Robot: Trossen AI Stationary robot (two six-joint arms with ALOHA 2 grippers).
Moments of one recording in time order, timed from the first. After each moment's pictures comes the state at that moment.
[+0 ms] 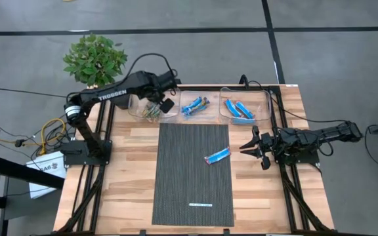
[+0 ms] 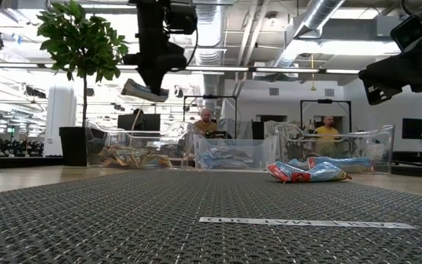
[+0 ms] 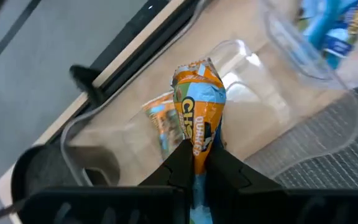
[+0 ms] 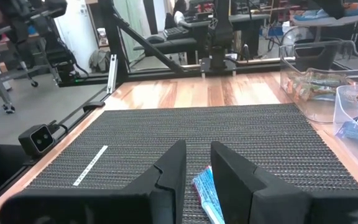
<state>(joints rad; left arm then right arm) 0.45 1.71 1.61 -1.20 -0.38 -0.35 0.17 0.14 0.01 0.01 0.00 0.08</state>
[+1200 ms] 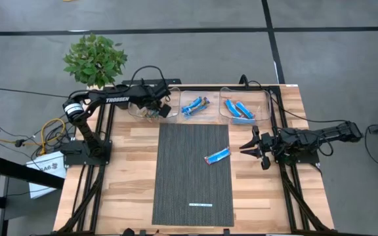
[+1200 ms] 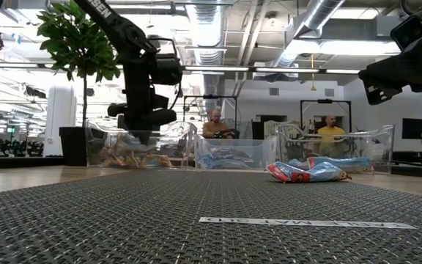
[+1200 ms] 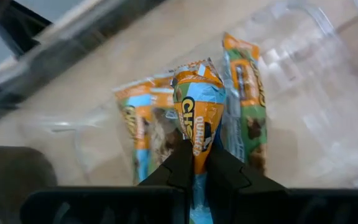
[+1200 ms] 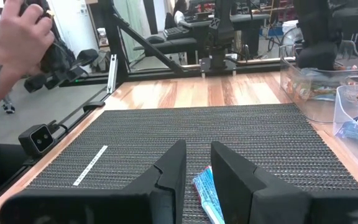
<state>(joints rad) 0.58 1.72 1.11 -0.65 -0.33 -0.40 0.17 0.14 0.01 0.01 0.00 0.08</state>
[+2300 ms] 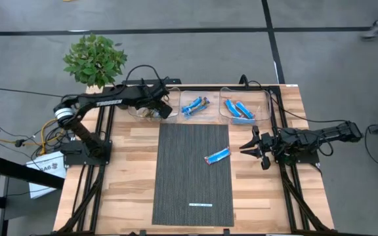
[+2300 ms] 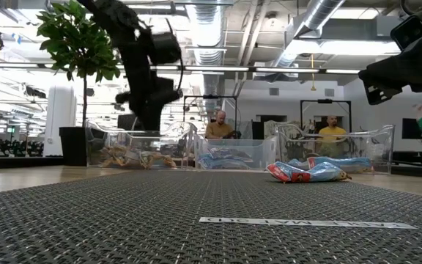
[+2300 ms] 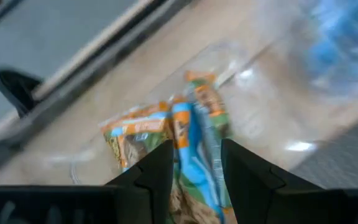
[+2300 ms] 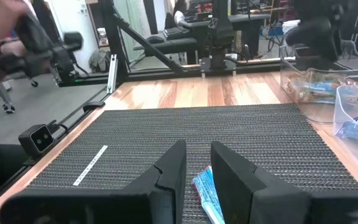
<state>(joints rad) 0.53 1.60 1.11 -0.61 -0.29 -0.27 0.17 0.14 0.01 0.01 0.00 0.08</state>
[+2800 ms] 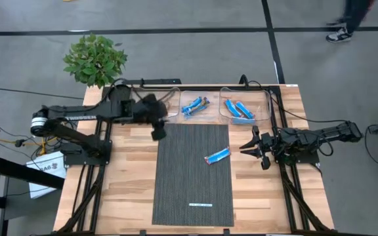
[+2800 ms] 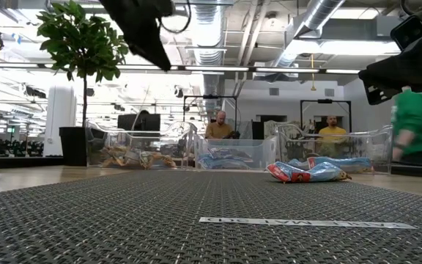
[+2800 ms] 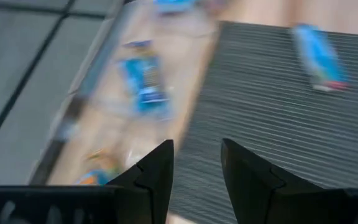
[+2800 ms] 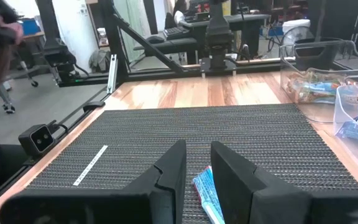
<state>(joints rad) 0.18 1.29 1.11 -0.61 -0.22 0.02 0.17 0.14 0.01 0.01 0.00 0.08</state>
